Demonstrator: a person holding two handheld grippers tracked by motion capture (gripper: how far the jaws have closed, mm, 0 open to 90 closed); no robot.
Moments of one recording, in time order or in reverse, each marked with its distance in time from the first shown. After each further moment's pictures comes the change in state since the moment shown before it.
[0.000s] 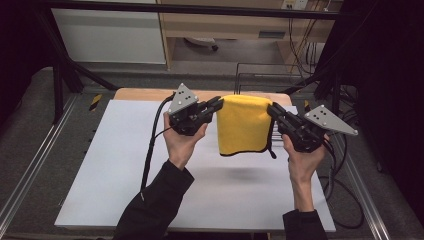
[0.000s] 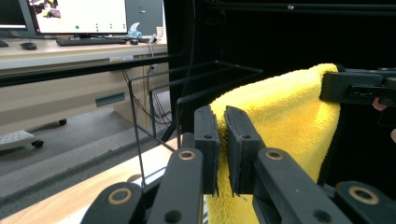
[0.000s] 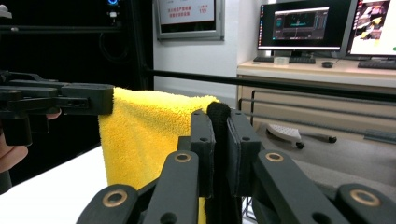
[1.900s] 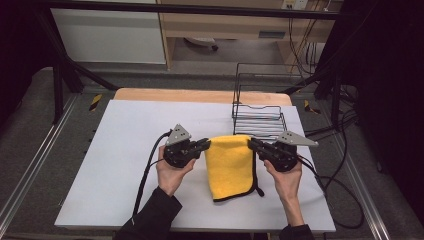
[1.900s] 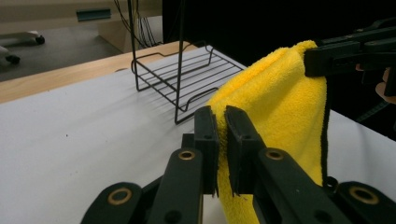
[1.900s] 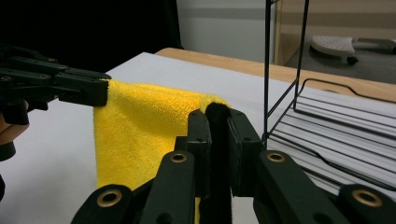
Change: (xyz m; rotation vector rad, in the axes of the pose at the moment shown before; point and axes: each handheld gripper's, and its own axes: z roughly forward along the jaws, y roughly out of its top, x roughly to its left) left arm 0.009 -0.109 -0.019 0.252 -0.036 -0.095; right arm 0.002 -0.098 0.020 0.311 0.129 0.119
